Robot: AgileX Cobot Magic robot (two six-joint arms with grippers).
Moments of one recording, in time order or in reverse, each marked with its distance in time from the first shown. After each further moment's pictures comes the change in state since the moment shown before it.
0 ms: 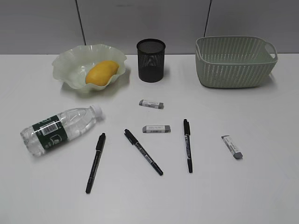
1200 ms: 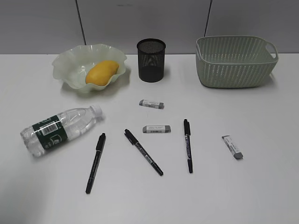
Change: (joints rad) left arm -0.022 0.692 -0.083 -0.081 -0.178 0.172; right arm 0.000 -0.732 0.071 -0.041 0.144 0.036
